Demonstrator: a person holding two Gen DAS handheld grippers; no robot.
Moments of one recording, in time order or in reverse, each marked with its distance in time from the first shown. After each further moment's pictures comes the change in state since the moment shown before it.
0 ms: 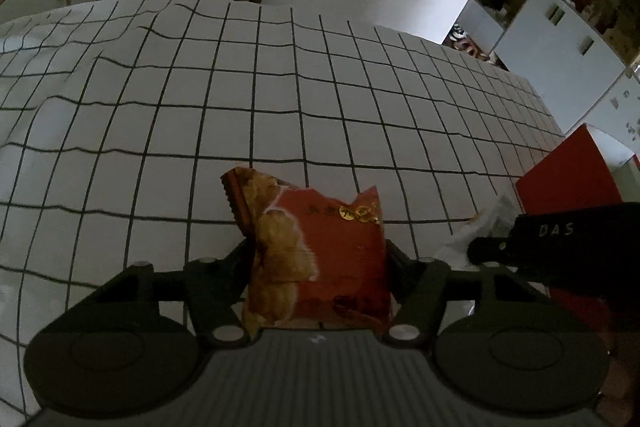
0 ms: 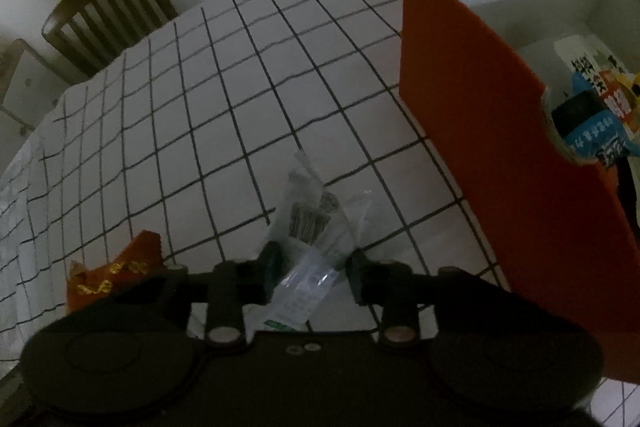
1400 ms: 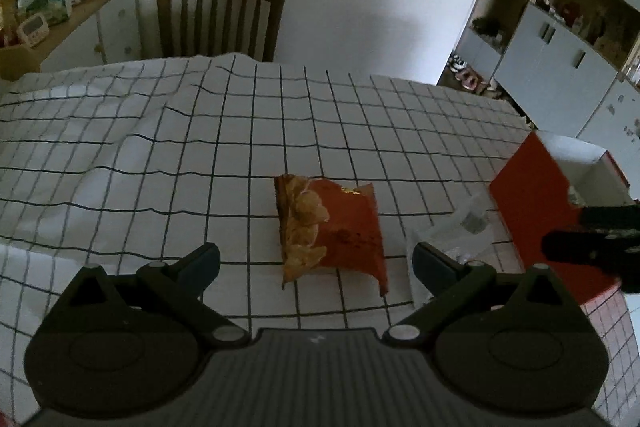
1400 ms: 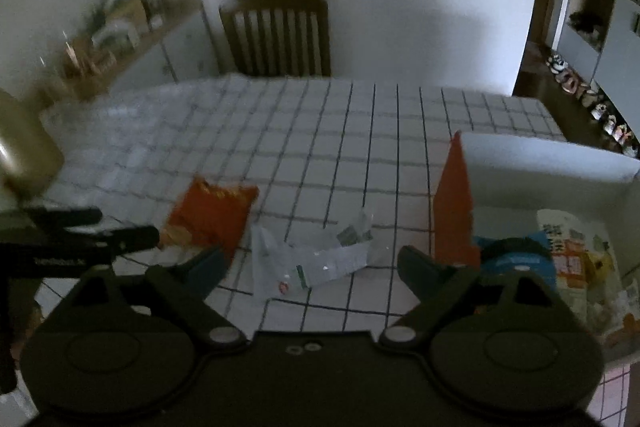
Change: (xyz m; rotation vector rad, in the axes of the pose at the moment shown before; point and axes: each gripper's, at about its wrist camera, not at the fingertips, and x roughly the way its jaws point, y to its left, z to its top) left arm -0.093 -0.003 -0.030 0.059 -0.137 0.051; right arm -0.111 -0.012 -0.035 -0.553 -0.202 0.197
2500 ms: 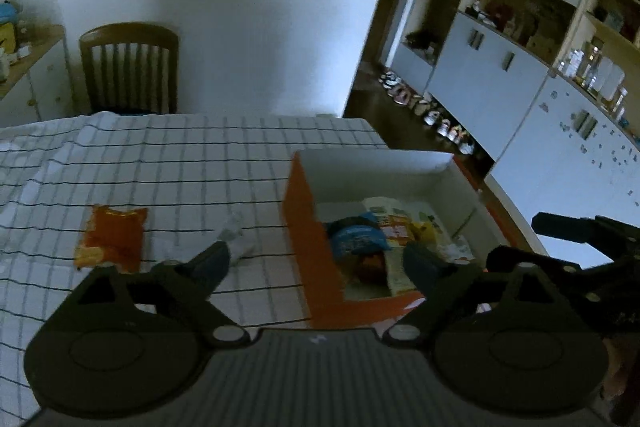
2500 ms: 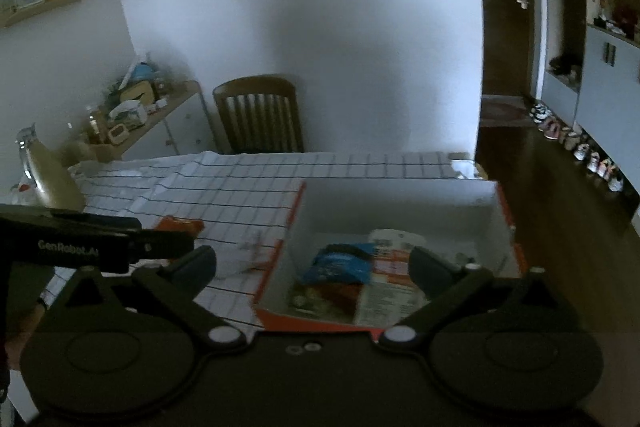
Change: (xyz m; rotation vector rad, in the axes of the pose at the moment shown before) left arm -0.102 -0.230 -0.009 0.065 -0.087 -0.105; right arm -0.167 -0.152 -0.059 0.013 -0.264 0.072
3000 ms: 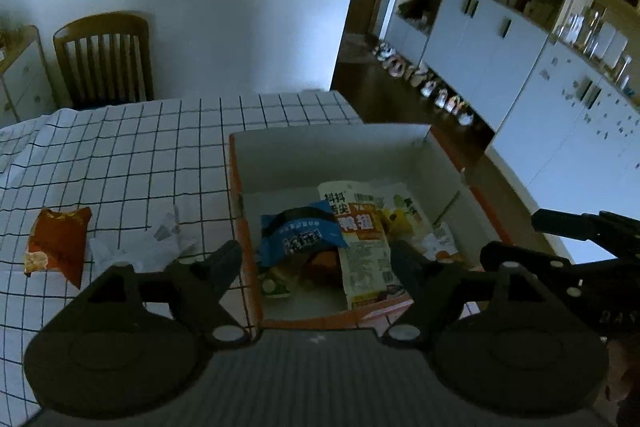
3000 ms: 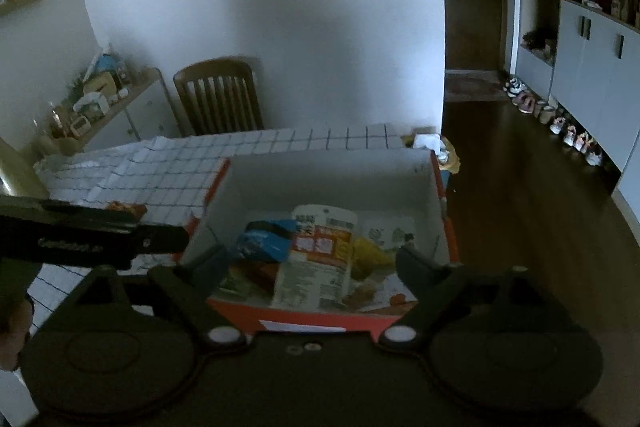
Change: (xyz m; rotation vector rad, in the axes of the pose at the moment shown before) left arm 0.056 -0.078 0.004 0.058 0.073 0.003; right arm 0.003 -0.079 -0.008 0.048 0.056 -0.064
